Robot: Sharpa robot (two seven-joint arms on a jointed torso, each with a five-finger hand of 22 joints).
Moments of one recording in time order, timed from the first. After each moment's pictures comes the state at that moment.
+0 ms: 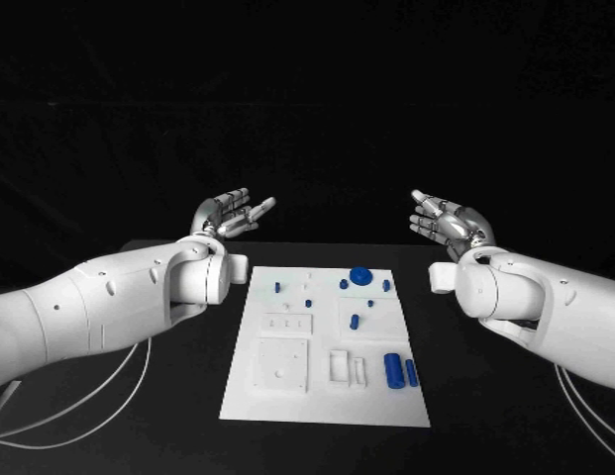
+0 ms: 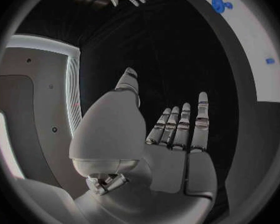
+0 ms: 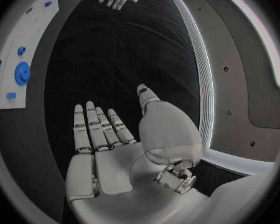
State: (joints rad) left arm 1.26 -0.65 -0.14 1.18 0.02 -0.65 0.39; left_hand 1.38 -0.23 -0.05 0.28 0.14 0.50 0.10 0.03 0.04 0.54 0.10 0.03 0.04 0.61 0.12 0.04 0.04 0.18 0.77 0.28 0.06 0.07; right arm 1.13 -0.73 0.05 1.28 -0.03 -0.54 0.33; right_hand 1.15 0.02 0.03 0.04 0.25 0.52 0.16 0.04 0.04 0.56 0.20 0.03 0.04 0.69 0.19 0.04 0.05 0.09 0.56 0.22 0.04 0.05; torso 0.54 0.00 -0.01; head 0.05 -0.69
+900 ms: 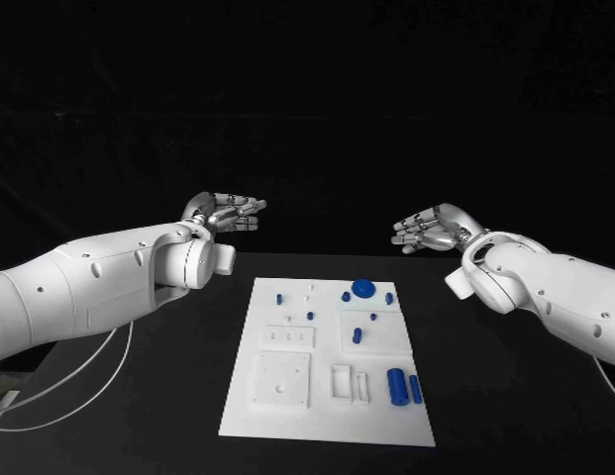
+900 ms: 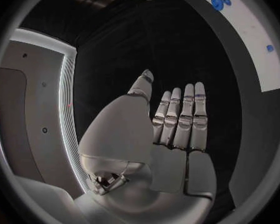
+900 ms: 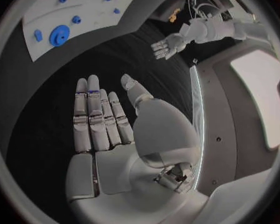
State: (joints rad) left arm 1.38 -0.68 -0.20 1.15 0.02 -0.49 0.26; left_hand 1.47 -0.03 -0.01 0.04 0.18 0.99 0.15 0.07 0.06 1.09 0.14 0.06 0.06 1.11 0.14 0.09 0.06 0.11 0.99 0.13 0.16 0.10; right arm 1.18 -0.65 0.08 1.05 -0.87 -0.27 0.14; right_hand 1.30 0.02 0.13 -0.25 0.26 0.99 0.15 0.06 0.06 1.04 0.13 0.05 0.06 1.34 0.06 0.13 0.11 0.14 1.14 0.10 0.17 0.09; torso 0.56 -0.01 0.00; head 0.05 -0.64
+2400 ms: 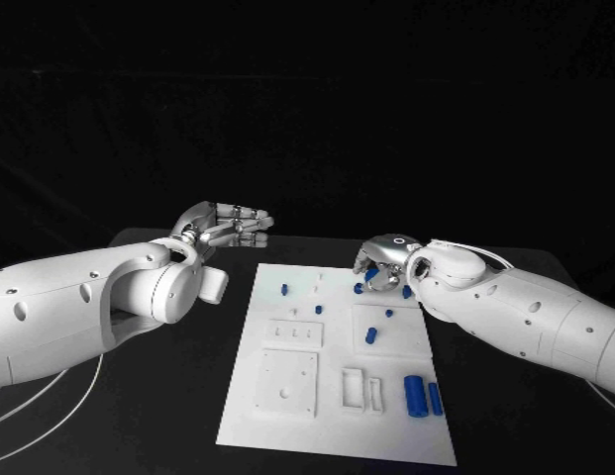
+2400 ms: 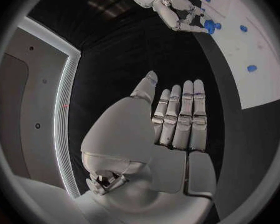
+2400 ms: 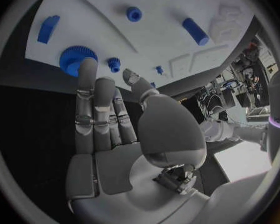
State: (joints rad) left arm 1.45 -0.80 -0.20 1.47 -0.07 -0.46 0.26; left_hand 1.44 -0.01 -0.02 -0.02 0.19 1.01 0.15 0.07 0.06 1.12 0.13 0.06 0.06 1.14 0.12 0.09 0.06 0.08 1.01 0.11 0.21 0.10; right arm 1.19 -0.53 0.07 1.02 -1.75 -0.17 0.04; right_hand 1.28 -0.07 0.27 -0.28 0.28 1.08 0.11 0.06 0.06 1.09 0.10 0.05 0.06 1.45 0.00 0.94 0.46 0.15 1.46 -0.02 0.51 0.41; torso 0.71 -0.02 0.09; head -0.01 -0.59
